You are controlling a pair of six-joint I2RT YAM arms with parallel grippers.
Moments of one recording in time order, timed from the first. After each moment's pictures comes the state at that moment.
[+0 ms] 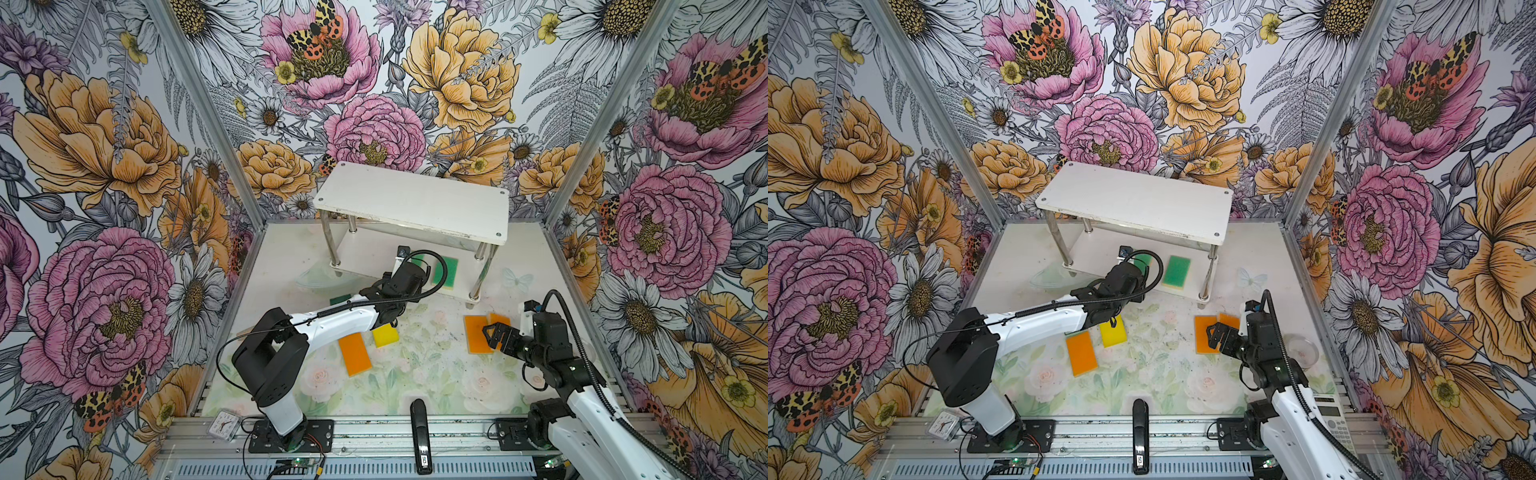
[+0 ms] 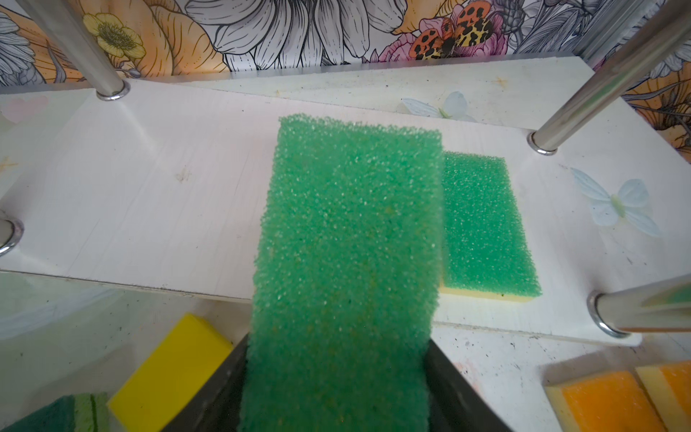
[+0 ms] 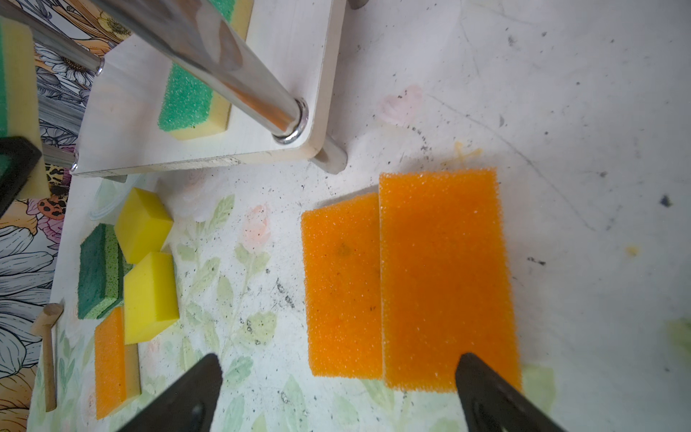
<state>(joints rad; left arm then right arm) -0.84 1.71 1.16 -0.12 -0.48 -0.44 0.14 0.62 0.40 -0.56 -0.24 0.52</state>
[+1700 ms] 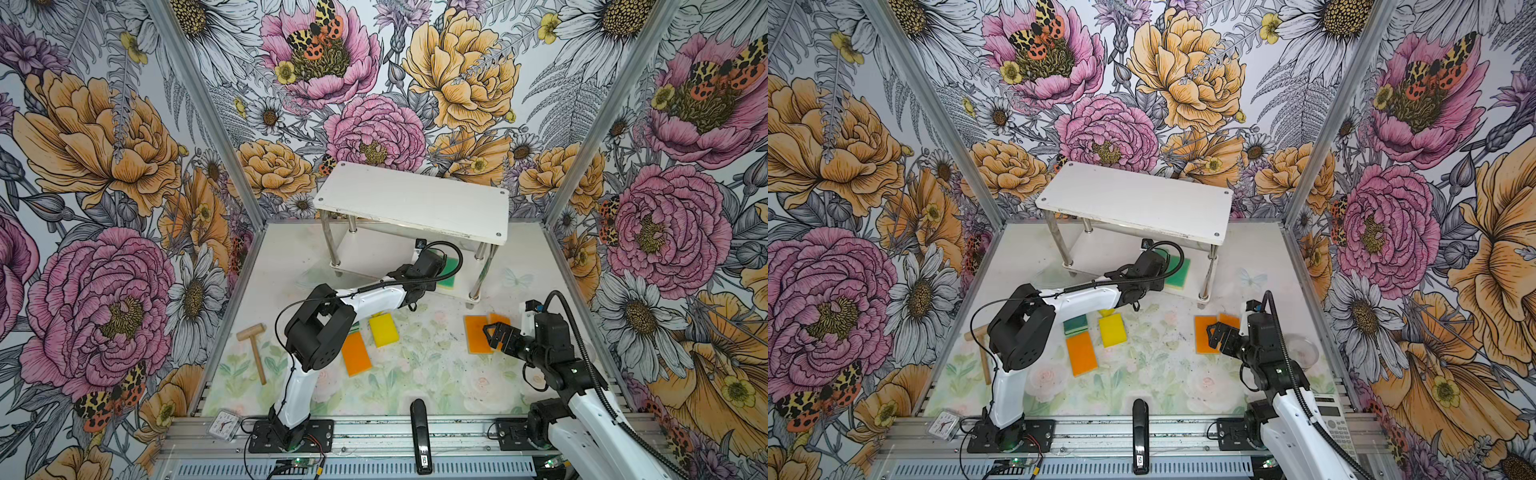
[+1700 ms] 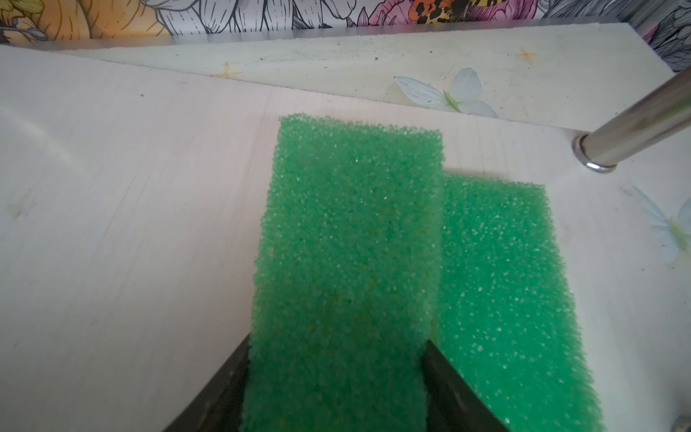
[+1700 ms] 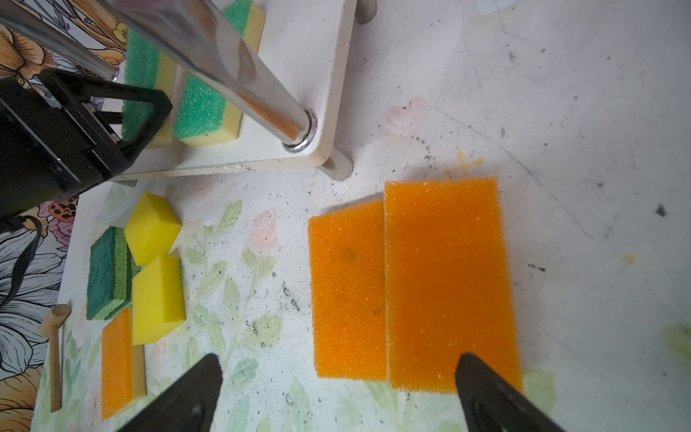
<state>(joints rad) -0.81 2.05 1.49 -0.19 -0.43 -0.48 0.14 0.60 0.40 -0.56 -0.24 0.52</state>
